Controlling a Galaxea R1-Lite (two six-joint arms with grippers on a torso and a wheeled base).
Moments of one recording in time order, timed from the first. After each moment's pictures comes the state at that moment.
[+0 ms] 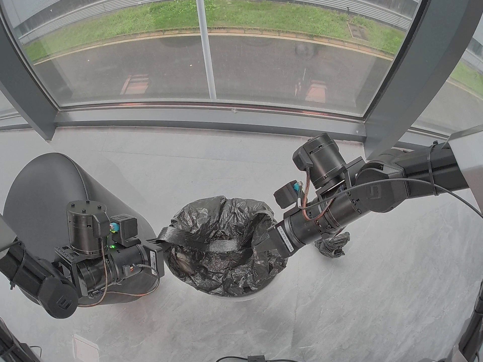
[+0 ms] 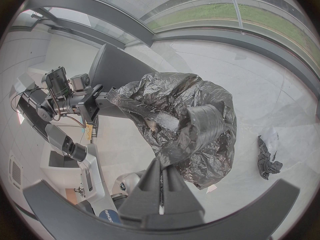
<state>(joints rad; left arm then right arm) -0.38 1.77 -0.44 -0.88 -0.12 -0.08 0.62 2.06 -1.45 0.29 0.41 -0.01</state>
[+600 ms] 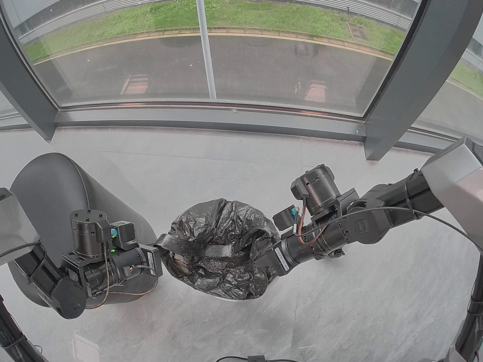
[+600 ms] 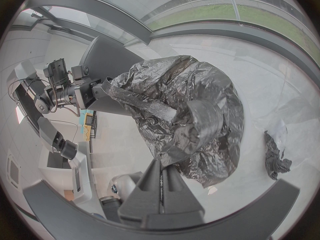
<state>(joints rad) -0.30 1.90 -0.39 -1.06 -0.19 -0.16 0.62 2.12 -1.27 0.03 0.42 -0.01</state>
